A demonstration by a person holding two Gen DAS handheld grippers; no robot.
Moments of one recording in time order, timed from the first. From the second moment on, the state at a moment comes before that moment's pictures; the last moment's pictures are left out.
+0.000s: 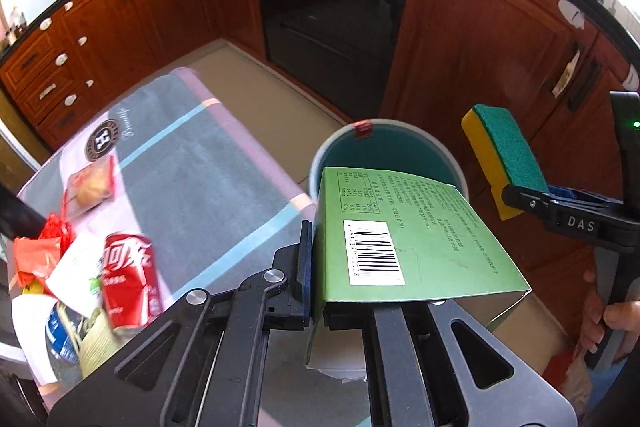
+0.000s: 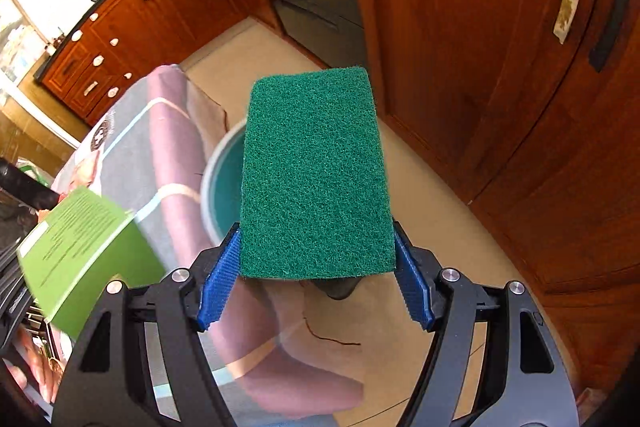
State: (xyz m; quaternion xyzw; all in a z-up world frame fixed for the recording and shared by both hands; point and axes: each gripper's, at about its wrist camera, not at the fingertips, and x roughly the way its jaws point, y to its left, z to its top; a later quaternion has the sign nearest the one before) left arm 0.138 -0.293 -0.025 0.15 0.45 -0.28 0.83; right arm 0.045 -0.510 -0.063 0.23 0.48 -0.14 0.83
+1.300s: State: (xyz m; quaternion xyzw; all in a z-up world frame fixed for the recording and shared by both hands) left arm 0.170 -0.329 -0.079 0.17 0.50 -0.29 0.80; right arm 0.122 -0.510 -0.113 0.23 0.55 -0.14 0.79
